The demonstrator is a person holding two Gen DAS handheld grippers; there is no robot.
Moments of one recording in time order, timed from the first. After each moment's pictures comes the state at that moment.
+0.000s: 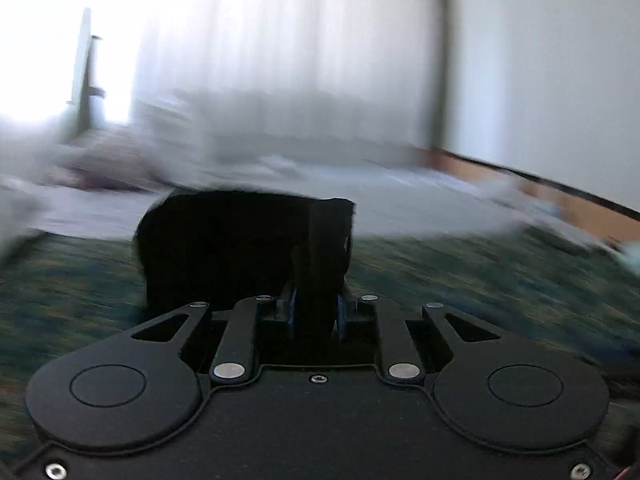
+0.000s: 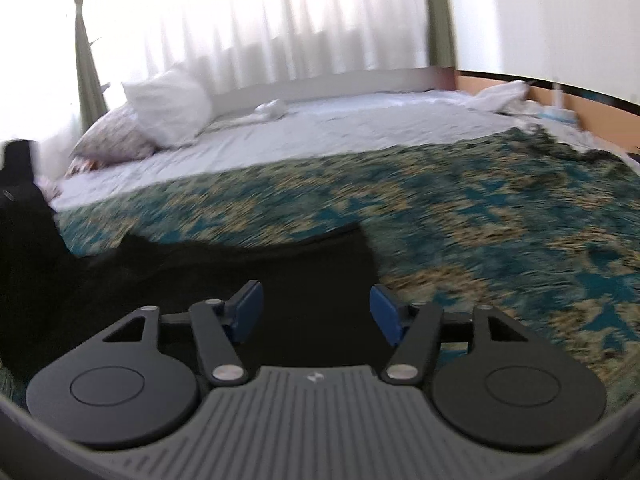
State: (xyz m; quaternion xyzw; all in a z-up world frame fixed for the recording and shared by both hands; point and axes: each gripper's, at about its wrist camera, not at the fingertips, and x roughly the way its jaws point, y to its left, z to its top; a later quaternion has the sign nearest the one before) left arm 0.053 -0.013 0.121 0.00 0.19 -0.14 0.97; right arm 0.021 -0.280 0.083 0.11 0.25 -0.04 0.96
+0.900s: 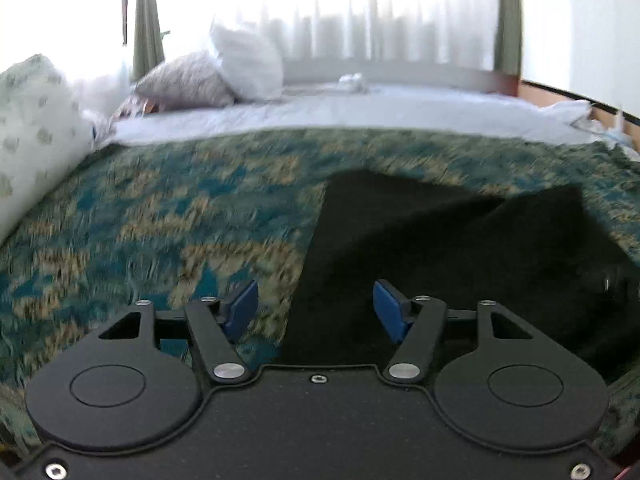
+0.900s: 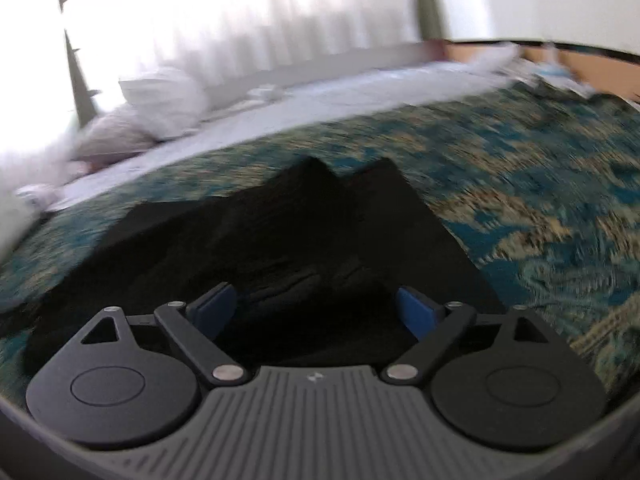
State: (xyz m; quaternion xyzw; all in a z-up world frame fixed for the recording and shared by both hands) left arm 0.029 0.045 0.038 0.01 0.29 0.01 0.96; right arm 0.034 -0.227 0.015 0.16 0.27 -0.08 0.95
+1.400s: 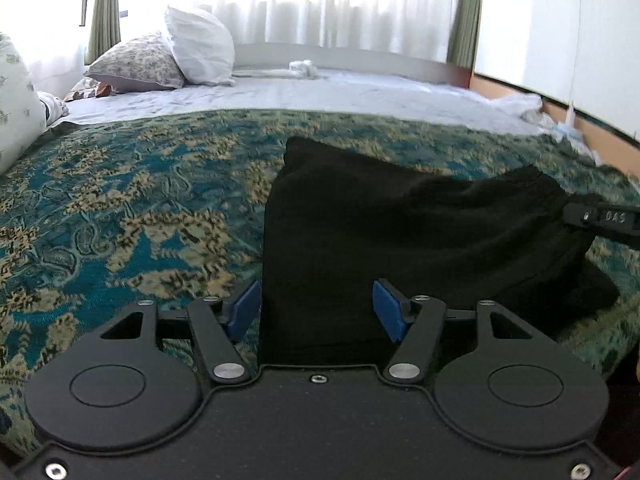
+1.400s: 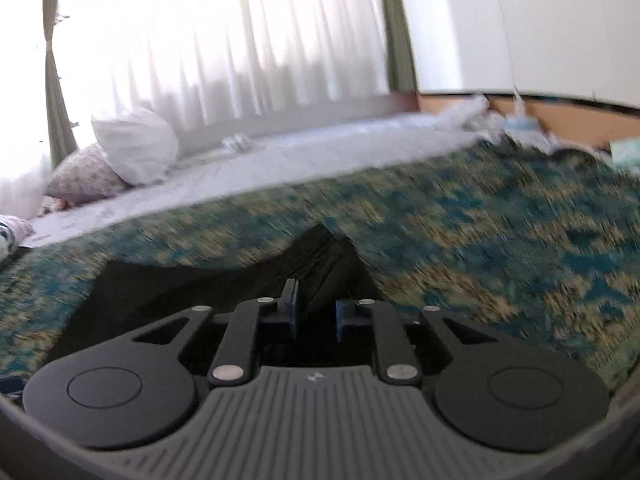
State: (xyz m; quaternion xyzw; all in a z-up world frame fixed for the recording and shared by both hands) left arm 0.003 0.009 0.031 0.00 0.30 -0.07 0.95; right arm 0.021 -0.258 0.046 0.12 0.23 -0.10 0.96
